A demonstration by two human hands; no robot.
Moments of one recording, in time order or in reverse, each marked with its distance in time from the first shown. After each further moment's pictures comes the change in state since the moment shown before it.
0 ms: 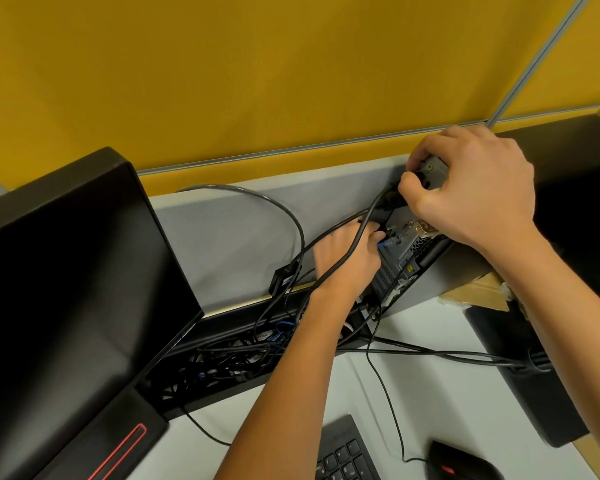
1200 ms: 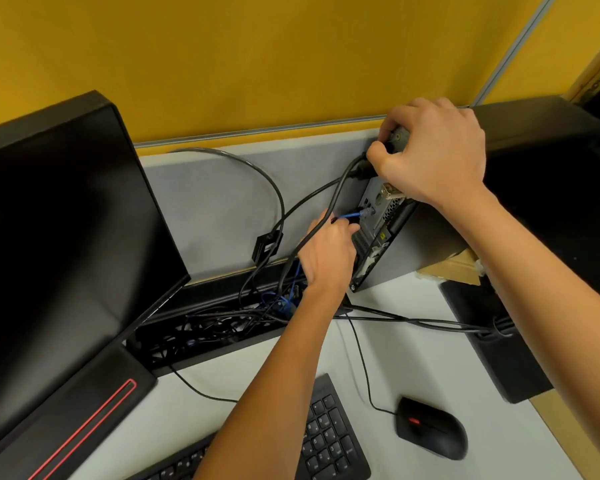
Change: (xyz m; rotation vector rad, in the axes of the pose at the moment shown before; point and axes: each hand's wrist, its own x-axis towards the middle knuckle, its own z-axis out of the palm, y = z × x) left_hand -0.037 0.002 0.032 0.194 0.126 -0.150; right_hand 0.001 0.001 -0.001 -0.006 -0.014 -0.017
